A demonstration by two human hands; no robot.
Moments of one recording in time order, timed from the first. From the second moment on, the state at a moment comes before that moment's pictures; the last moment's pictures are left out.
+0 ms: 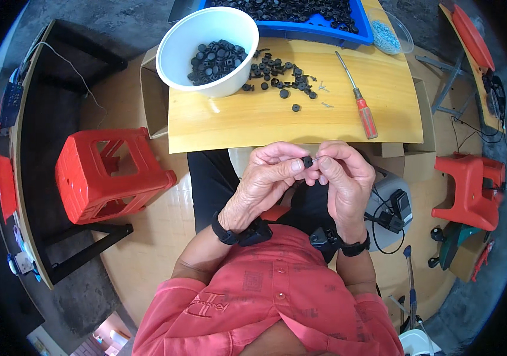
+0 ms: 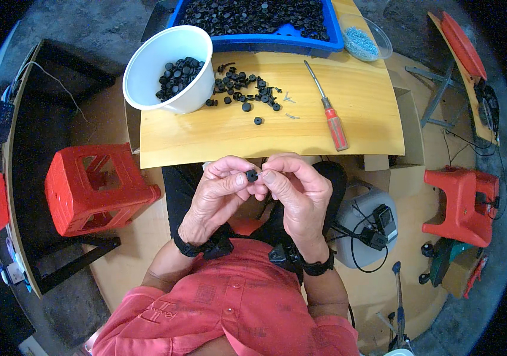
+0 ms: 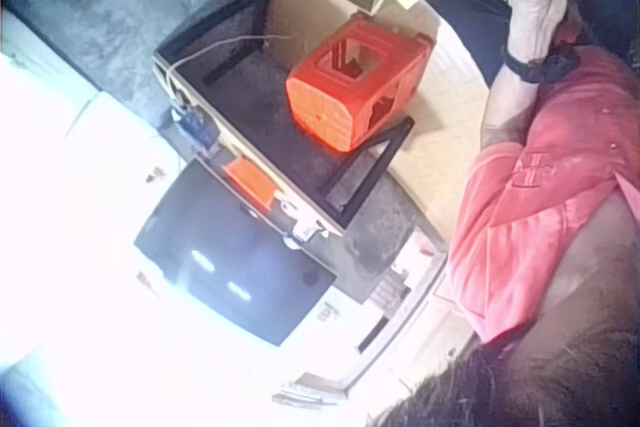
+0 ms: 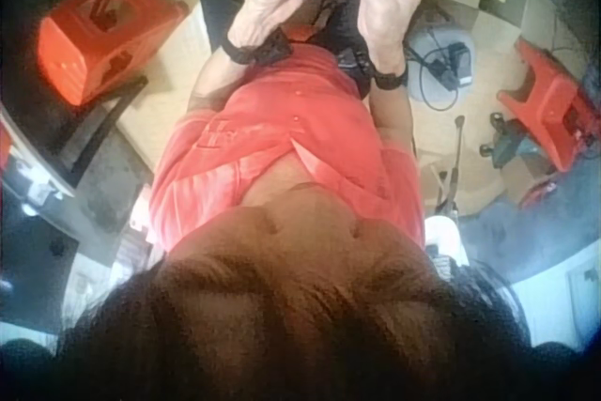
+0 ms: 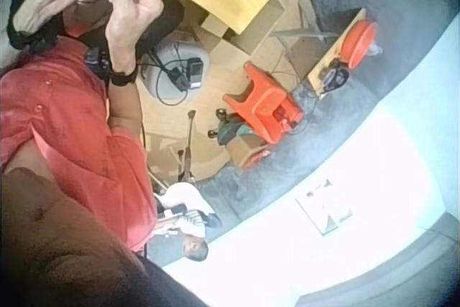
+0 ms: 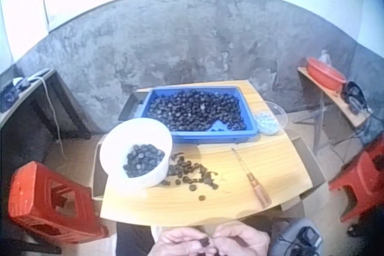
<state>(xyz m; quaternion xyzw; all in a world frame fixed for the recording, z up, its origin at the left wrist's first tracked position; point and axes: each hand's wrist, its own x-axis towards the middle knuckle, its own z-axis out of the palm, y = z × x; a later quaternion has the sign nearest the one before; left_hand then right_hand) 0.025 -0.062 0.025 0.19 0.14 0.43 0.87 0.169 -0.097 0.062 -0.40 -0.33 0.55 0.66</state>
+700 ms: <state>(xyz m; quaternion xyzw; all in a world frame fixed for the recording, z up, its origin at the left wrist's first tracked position) 0.025 -0.064 0.029 0.20 0.14 0.45 0.86 0.164 -0.101 0.072 -0.48 -0.53 0.32 0.62</state>
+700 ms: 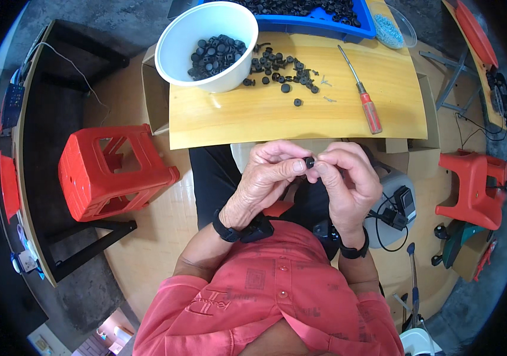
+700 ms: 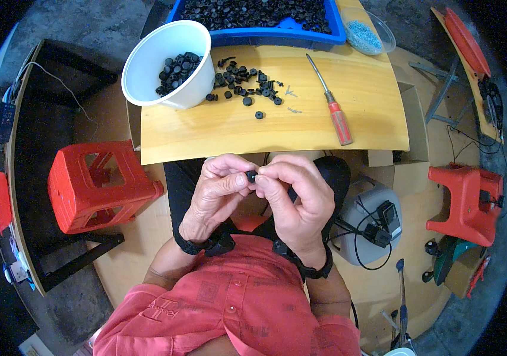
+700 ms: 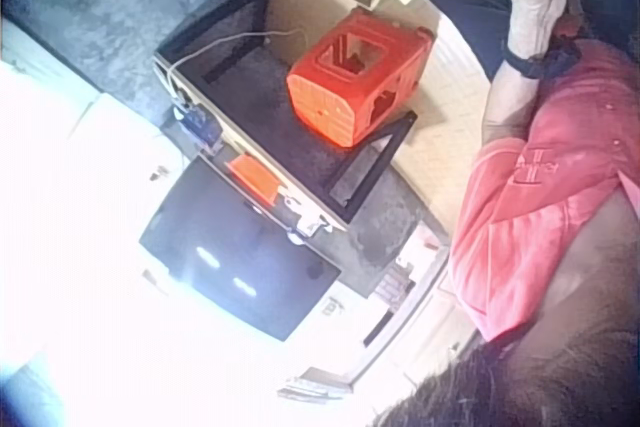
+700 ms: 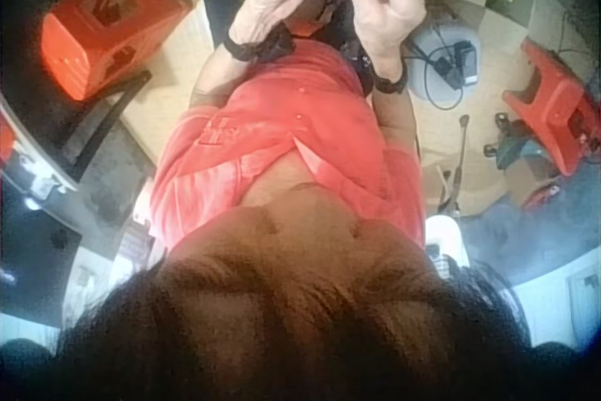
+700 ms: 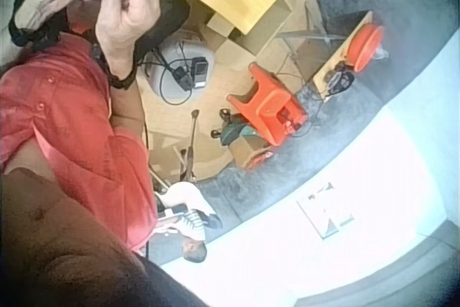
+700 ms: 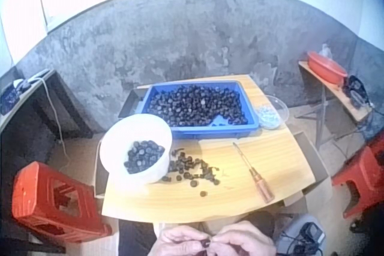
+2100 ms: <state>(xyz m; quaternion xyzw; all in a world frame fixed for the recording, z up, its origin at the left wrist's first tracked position) 0.010 -0.055 0.023 0.31 0.31 0.47 0.77 0.154 -0.075 0.053 -0.53 -0.62 0.23 0.54</state>
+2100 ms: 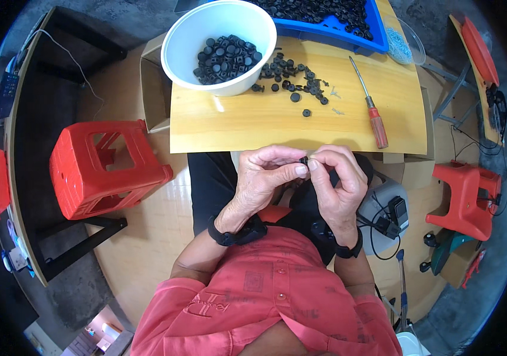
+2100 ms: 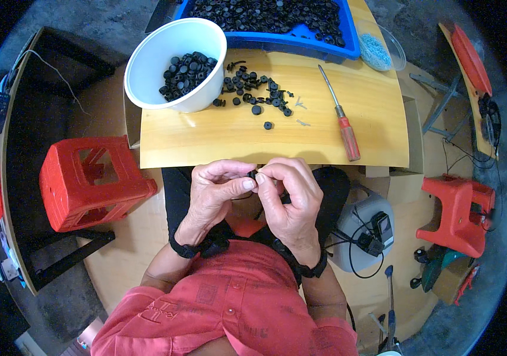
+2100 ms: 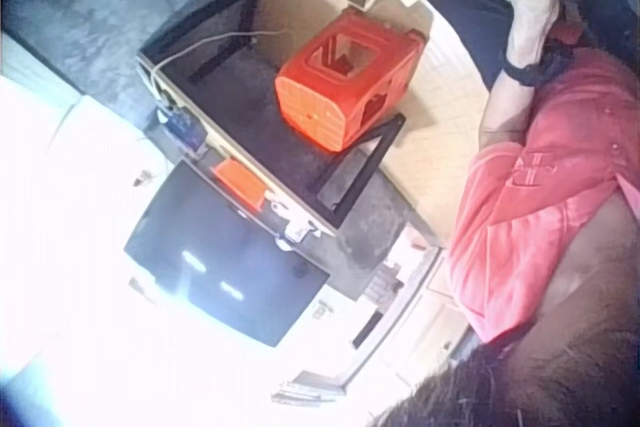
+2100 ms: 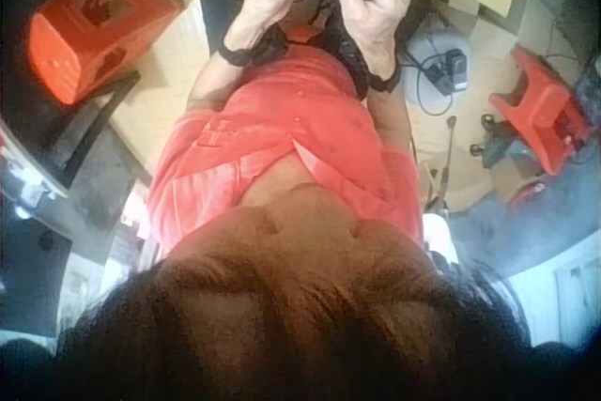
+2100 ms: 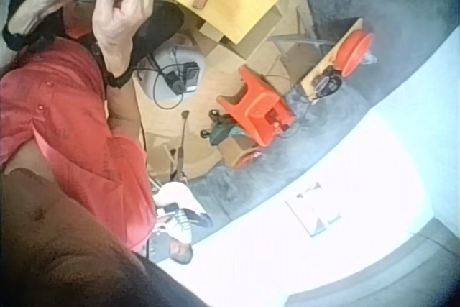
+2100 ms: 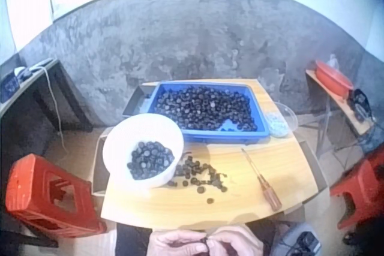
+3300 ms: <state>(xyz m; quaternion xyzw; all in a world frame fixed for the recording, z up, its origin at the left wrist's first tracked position) -0.007 -0.030 -0.005 0.20 0.24 0.50 0.81 0.162 -0.003 0.016 -0.64 -0.70 0.09 0.31</state>
